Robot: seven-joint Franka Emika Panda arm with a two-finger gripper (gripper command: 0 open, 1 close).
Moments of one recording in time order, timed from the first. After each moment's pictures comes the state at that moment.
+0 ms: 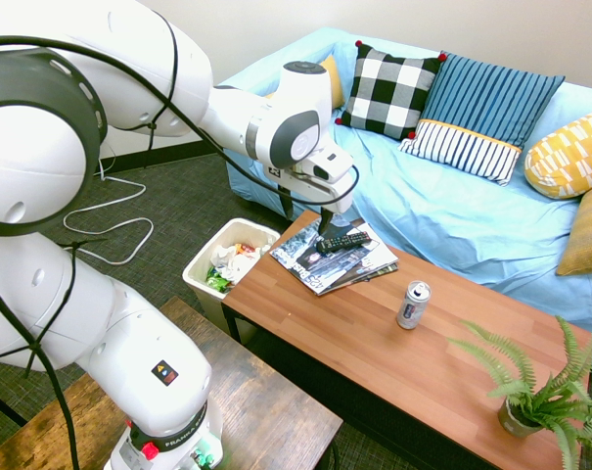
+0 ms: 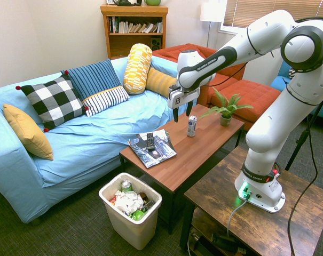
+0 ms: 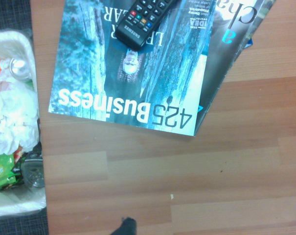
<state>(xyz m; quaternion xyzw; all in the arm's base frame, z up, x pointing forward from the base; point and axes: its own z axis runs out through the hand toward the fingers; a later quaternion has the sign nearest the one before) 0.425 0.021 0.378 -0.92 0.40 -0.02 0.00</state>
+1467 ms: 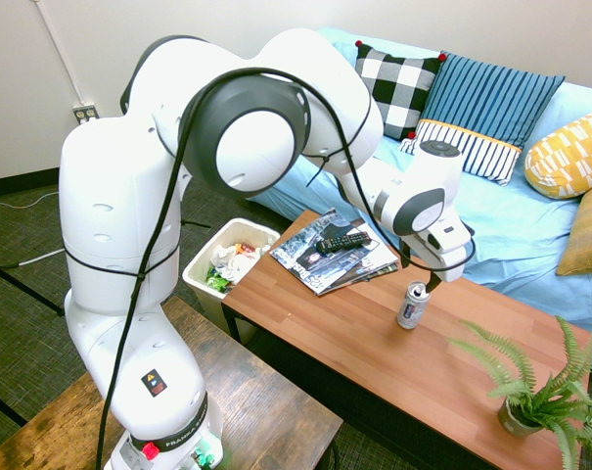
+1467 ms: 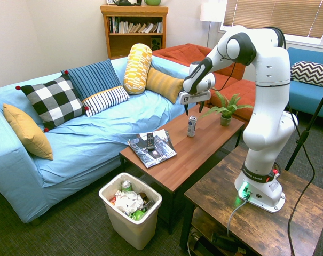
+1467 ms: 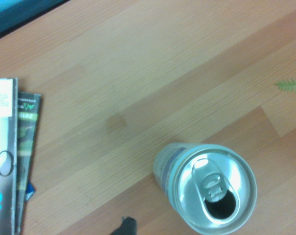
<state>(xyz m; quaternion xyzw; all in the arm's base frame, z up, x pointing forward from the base) 0.528 -0.212 0.262 -0.79 0.61 -0.05 -0.03</state>
